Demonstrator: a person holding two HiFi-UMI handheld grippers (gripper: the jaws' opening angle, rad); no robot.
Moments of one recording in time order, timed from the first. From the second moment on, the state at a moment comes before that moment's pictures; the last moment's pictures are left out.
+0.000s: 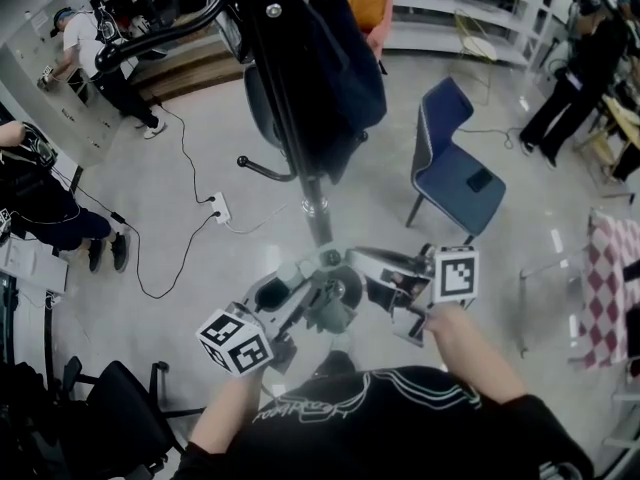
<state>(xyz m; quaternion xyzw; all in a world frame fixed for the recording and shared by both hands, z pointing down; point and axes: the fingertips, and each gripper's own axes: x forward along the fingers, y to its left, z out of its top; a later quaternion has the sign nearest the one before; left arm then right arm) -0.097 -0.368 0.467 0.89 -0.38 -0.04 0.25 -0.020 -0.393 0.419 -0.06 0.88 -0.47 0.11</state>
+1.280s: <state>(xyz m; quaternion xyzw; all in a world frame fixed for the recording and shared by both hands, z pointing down) -0.085 -0.350 0.516 0.87 -0.39 0.02 0.30 0.022 -0.375 0.436 -0.14 0.87 -0.45 0.12</state>
